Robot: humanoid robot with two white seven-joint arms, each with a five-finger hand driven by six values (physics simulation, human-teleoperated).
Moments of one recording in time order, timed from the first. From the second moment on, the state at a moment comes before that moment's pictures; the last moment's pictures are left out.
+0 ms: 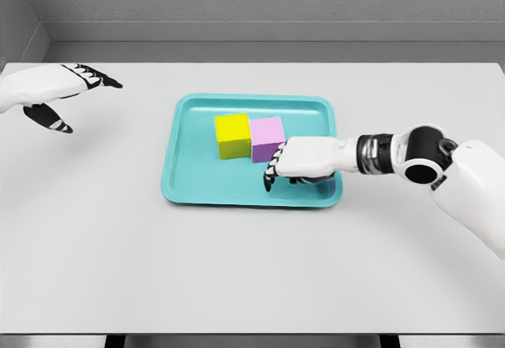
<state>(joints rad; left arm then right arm) -0.74 0.85 -0.59 -1.18 -0.37 -0.61 -0.52 -0.69 -0.54 0.79 -1.44 0.55 -0.61 0.61</state>
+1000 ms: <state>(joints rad) -0.74 0.85 -0.59 -1.17 -0.36 -0.61 -0.52 -0.72 -0.47 0.79 -1.37 0.58 -0.61 0.61</state>
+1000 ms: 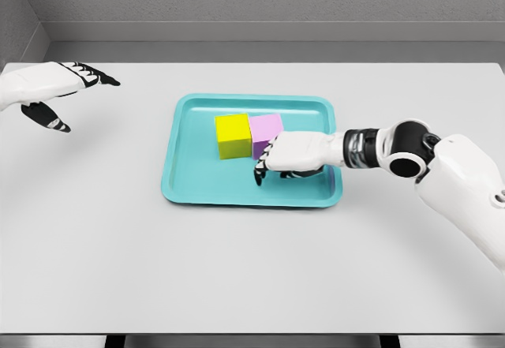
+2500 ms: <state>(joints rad) -0.75 0.88 -0.58 -1.17 -0.36 -0.61 -0.51 -0.56 -1.01 0.50 -1.73 0.26 -0.61 0.61</state>
